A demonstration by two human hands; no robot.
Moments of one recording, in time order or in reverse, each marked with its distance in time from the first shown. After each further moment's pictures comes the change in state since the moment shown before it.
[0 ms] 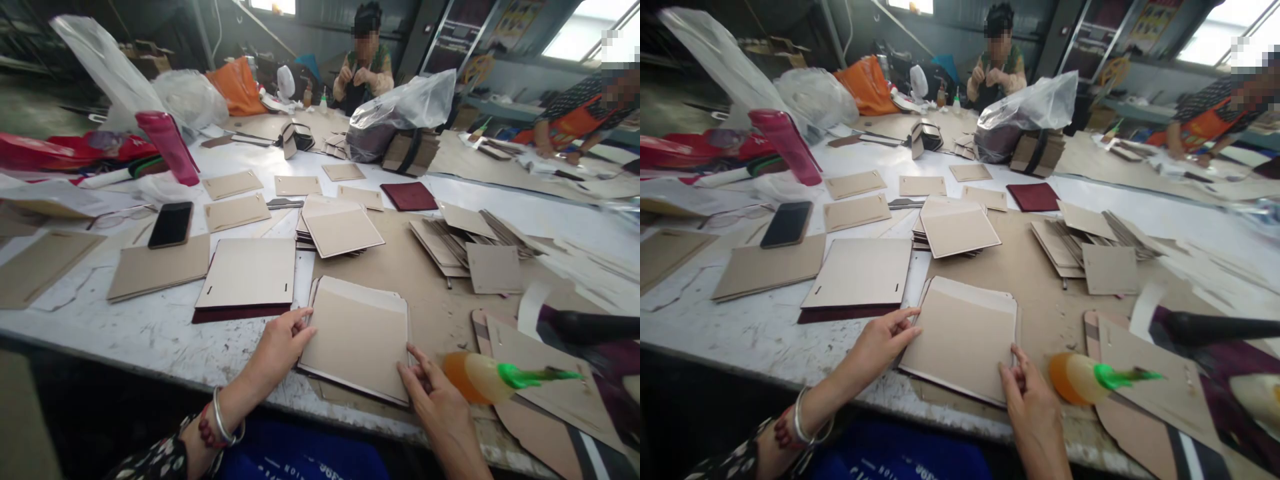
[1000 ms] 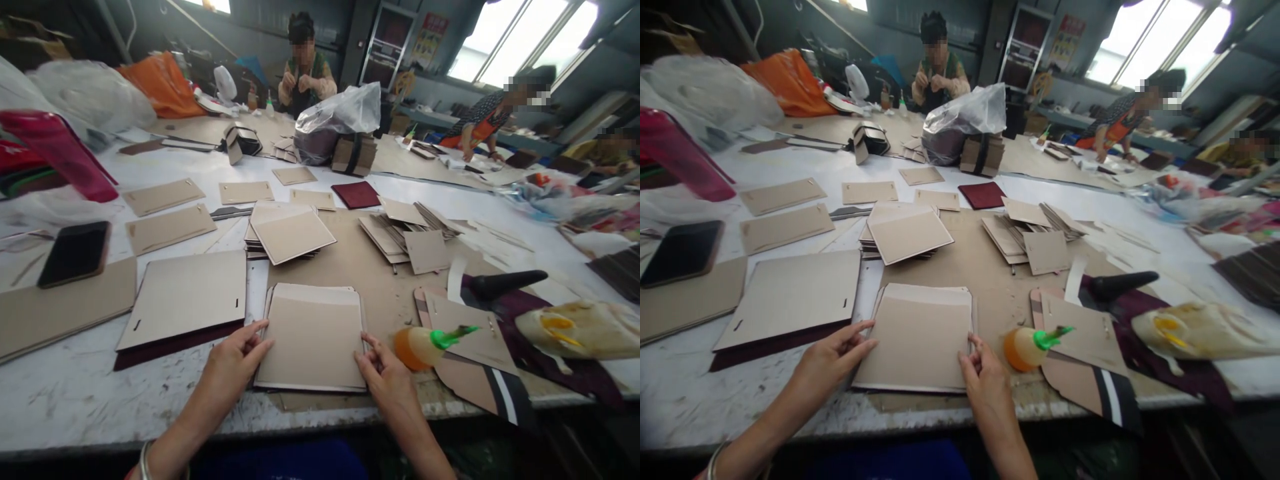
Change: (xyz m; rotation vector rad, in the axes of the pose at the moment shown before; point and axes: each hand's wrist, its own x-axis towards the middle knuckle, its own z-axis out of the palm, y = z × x) left_hand 0.003 -0.004 0.000 0.138 0.047 0.056; right_hand 0.001 0.004 0.006 0.153 -0.011 0.021
